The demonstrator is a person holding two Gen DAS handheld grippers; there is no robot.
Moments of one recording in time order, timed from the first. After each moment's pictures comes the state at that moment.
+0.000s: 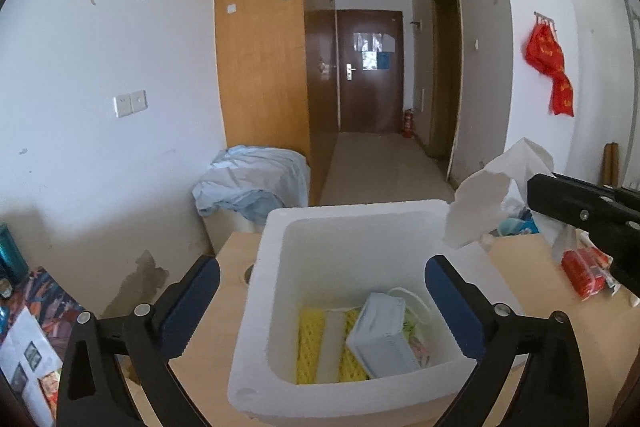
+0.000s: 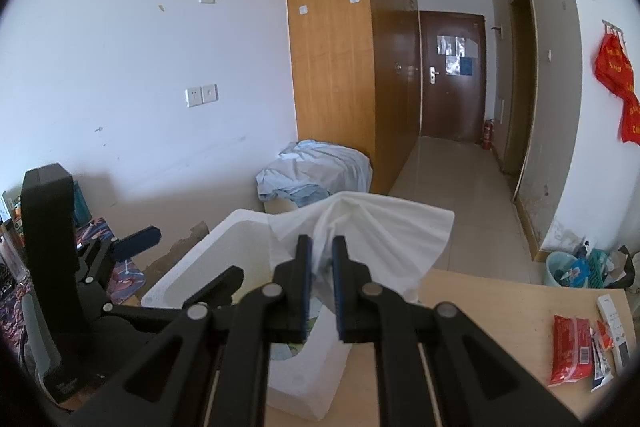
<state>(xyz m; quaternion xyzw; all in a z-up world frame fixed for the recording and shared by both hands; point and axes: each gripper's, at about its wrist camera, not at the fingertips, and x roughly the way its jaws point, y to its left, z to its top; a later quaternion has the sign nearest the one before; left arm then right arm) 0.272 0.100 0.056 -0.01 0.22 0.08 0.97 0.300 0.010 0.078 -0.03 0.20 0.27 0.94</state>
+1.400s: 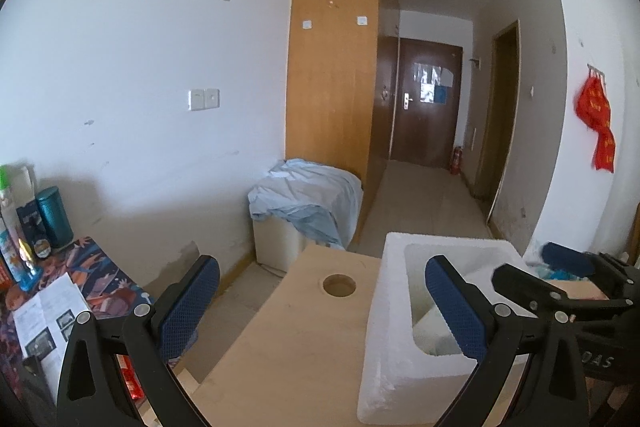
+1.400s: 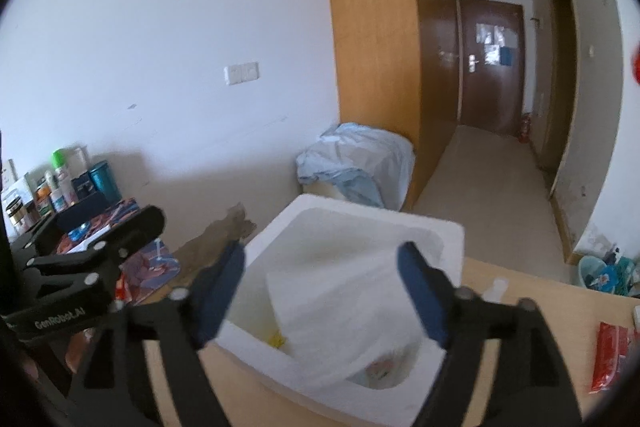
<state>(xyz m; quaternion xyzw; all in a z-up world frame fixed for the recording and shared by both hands) 0.208 0.171 0.084 -0.06 0.18 0.18 0.97 0.307 0.053 0.067 -0.04 0.22 0.32 0.92</state>
